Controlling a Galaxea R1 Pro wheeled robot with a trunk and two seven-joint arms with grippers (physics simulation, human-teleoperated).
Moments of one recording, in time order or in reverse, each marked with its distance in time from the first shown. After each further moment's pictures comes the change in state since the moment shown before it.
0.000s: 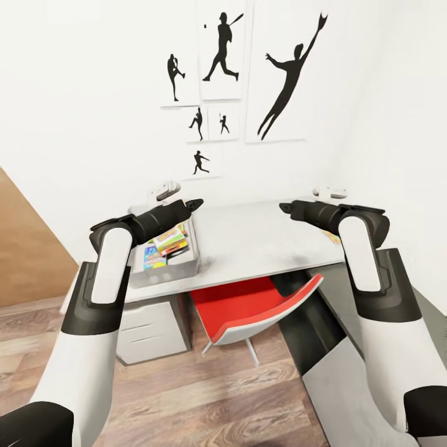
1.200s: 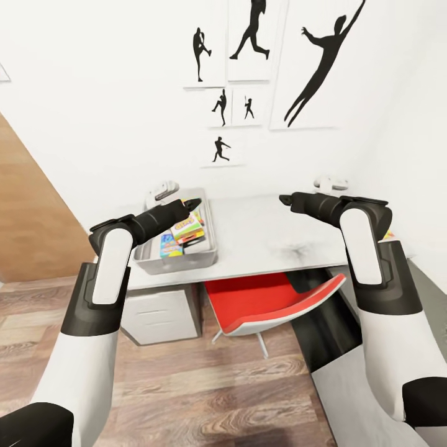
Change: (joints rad) left arm 0.003 -0.001 0.000 -0.007 -0.043 -0.014 0.000; right arm -0.041 0.002 0.007 -0.001 0.000 0.000 0.000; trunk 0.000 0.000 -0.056
